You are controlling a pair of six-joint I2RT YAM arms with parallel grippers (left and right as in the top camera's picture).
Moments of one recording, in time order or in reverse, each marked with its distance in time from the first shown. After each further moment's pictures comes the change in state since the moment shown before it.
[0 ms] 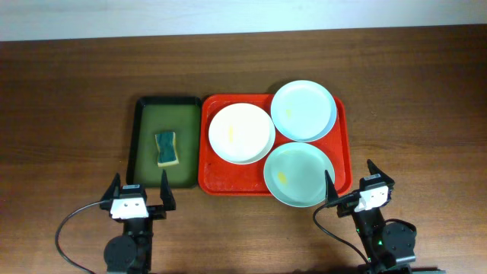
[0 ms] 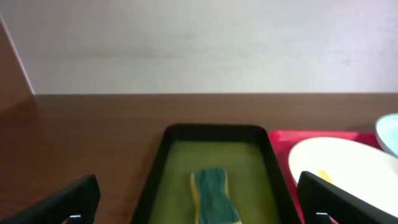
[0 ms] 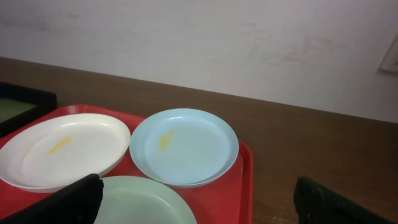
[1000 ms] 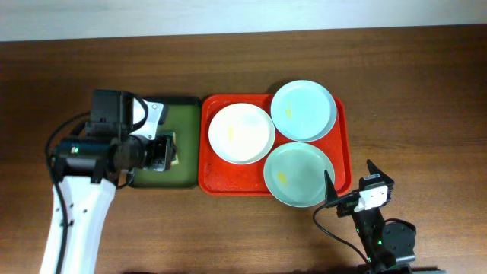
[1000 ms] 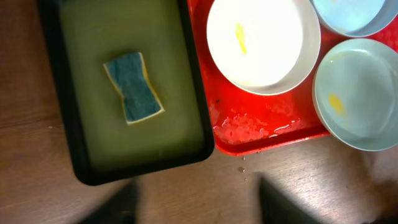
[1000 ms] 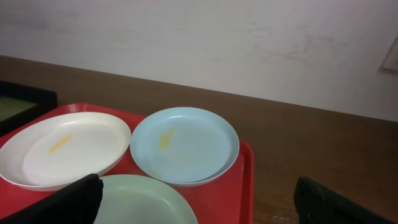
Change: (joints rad) left arm -0.001 1.284 1.316 -1.115 0.327 0.066; right arm 0.000 0.006 0.000 0.000 0.000 0.000
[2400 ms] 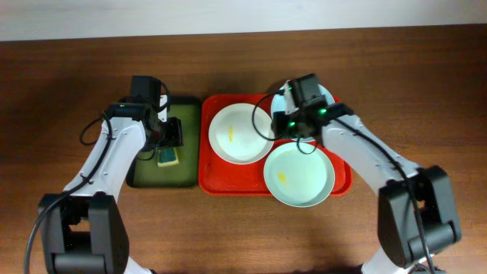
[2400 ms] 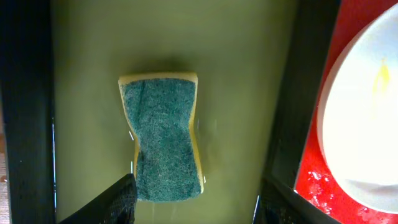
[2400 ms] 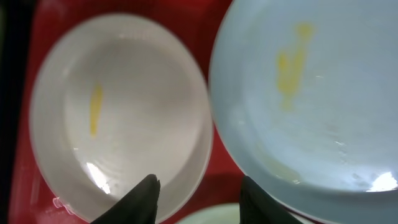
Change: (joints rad) left arm 0.009 0.450 -0.061 0.334 -0.153 -0.251; right arm 0.237 1.790 1.224 -0.446 -0.081 0.382
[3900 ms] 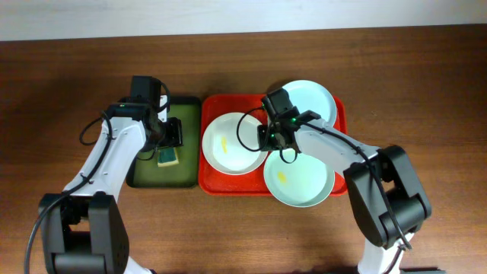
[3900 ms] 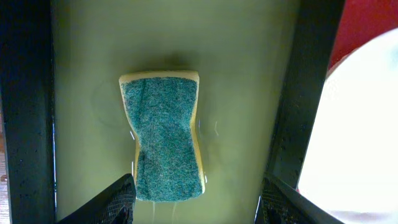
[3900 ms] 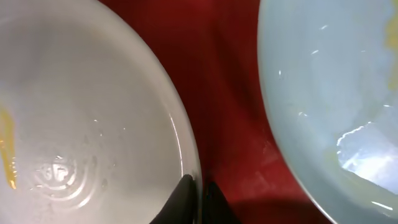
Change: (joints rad) left arm 0.000 0.003 -0.001 -0.001 -0.003 0.000; right arm 0.100 0.157 0.000 0.058 0.087 0.089
